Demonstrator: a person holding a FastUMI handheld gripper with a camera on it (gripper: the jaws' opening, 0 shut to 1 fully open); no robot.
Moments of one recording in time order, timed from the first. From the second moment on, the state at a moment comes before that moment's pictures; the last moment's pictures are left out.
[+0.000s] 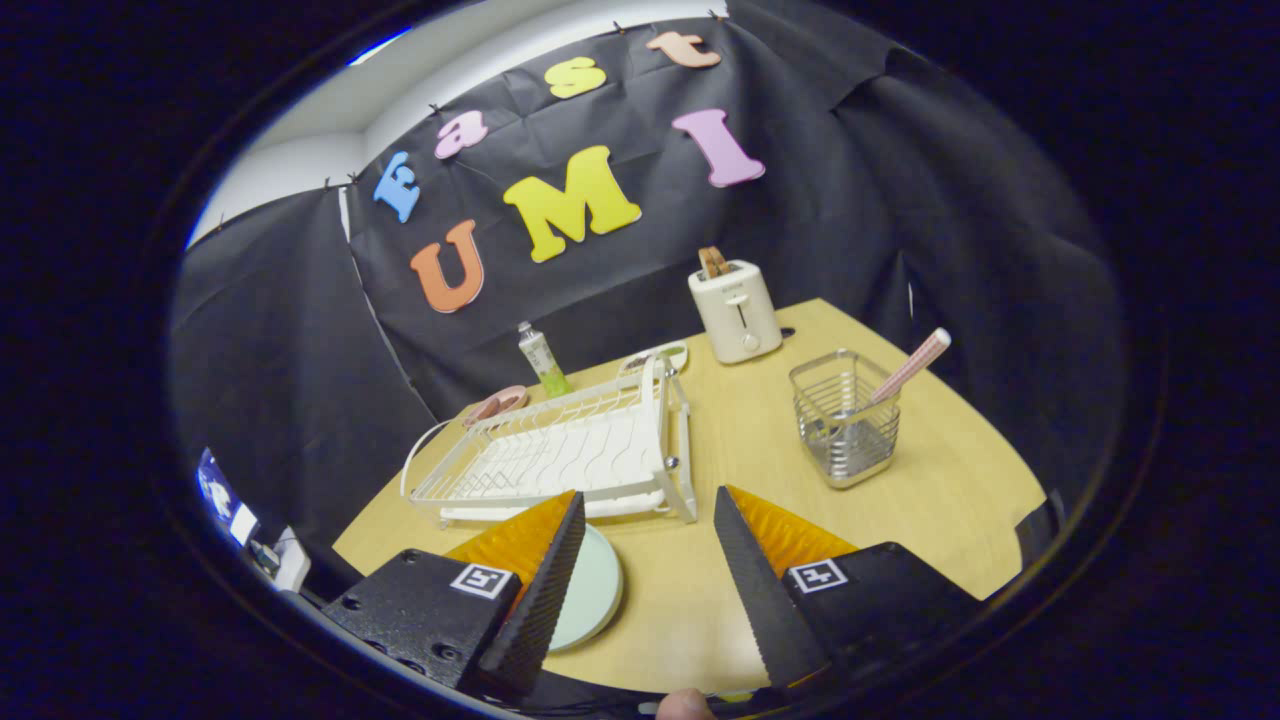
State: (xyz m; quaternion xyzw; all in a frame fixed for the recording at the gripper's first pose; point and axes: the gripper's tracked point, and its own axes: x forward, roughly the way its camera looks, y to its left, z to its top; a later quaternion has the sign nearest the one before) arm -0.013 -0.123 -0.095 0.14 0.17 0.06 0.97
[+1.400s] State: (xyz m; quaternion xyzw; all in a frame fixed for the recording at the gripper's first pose) arm 0.085 -0.286 -0.116 0.10 0.11 0.01 0.99
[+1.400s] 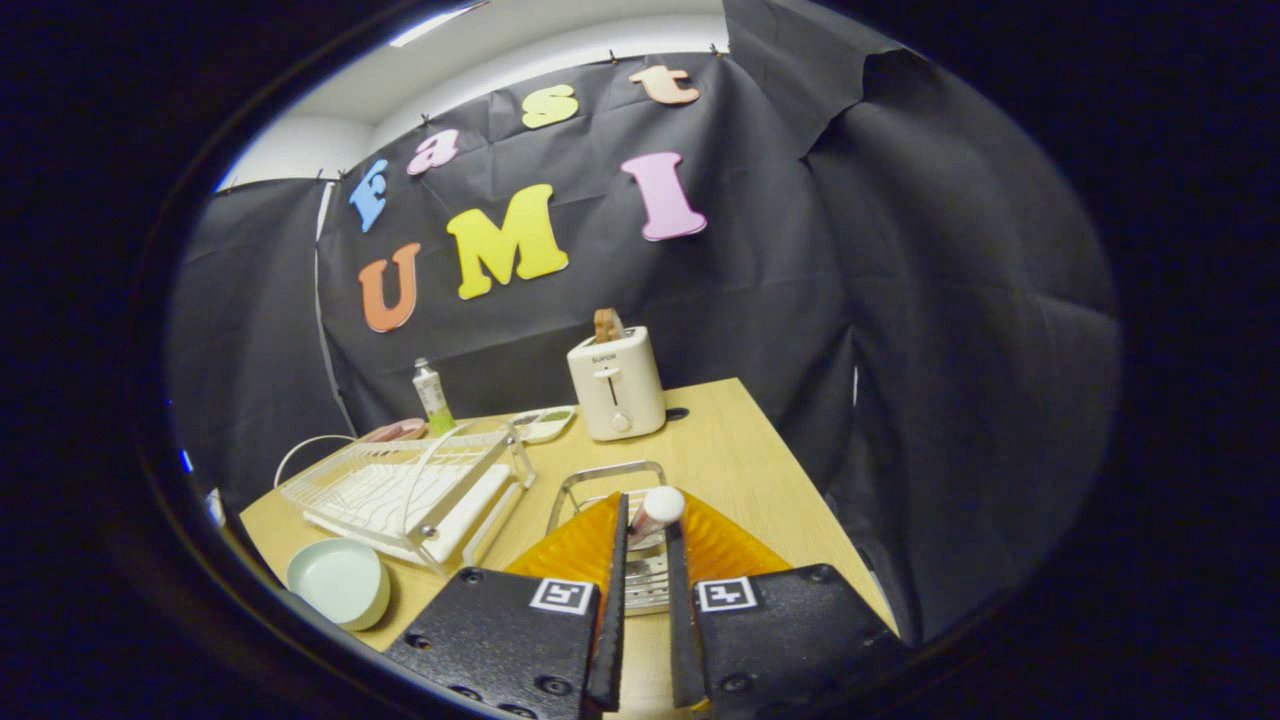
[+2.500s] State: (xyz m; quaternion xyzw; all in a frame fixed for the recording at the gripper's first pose) arm -0.010 -0.127 0.014 0.00 0.05 0.09 1.00
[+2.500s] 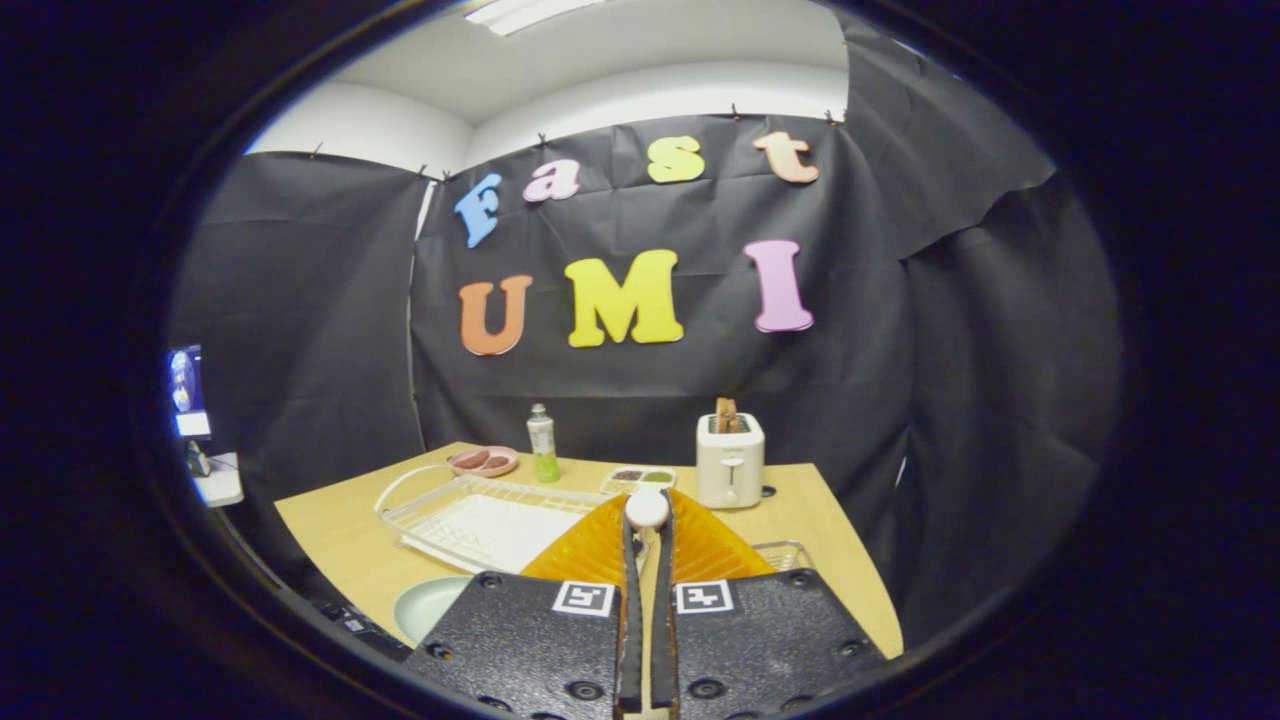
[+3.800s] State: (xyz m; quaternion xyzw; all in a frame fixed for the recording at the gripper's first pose) arm -0.002 0.050 -0.120 0.01 0.25 0.21 0.94
